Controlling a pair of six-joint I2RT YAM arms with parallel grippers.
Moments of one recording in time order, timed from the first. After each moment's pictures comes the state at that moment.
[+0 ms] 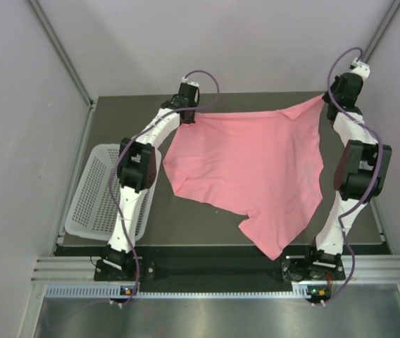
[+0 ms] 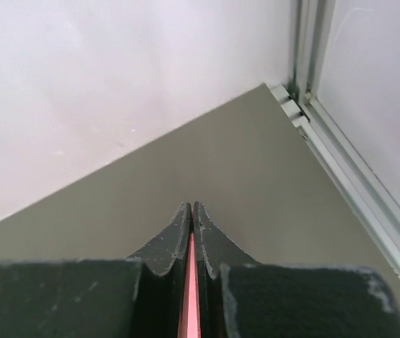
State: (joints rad) left arm -0.38 2.43 2.20 -0.54 -0.25 -0.10; right arm -0.19 2.02 1.63 0.12 0.11 0.30
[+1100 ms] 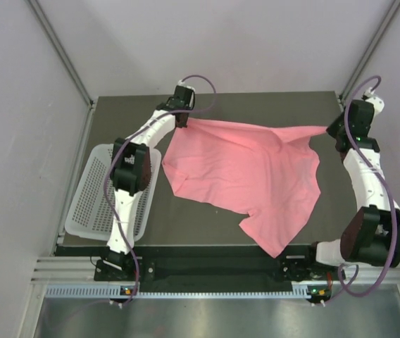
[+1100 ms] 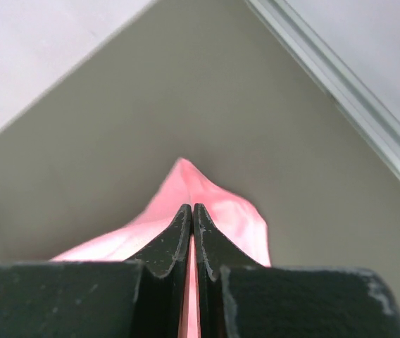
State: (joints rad) left arm -0.36 2.33 2.04 -0.53 -0.33 0.00; right arm -0.17 1.39 1.18 -0.25 0.17 0.44
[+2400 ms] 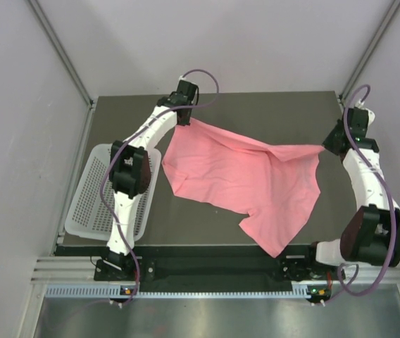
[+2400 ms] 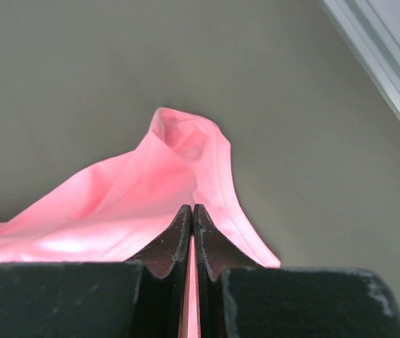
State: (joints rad) left arm -0.40 2.27 2.09 -0.70 -0.37 -0.07; right arm -0.18 1.33 1.11 -0.50 0.15 0.41
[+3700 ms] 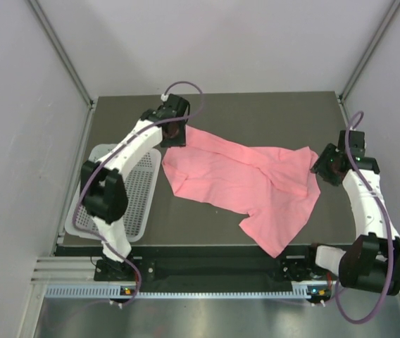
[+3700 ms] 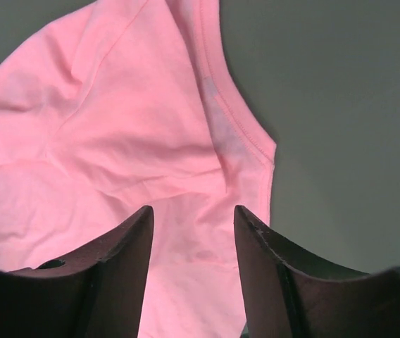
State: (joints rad) left arm -0.43 1.93 1.74 -0.85 -0.26 -0.39; right arm -0.18 1.17 0.96 -0.74 0.03 0.44
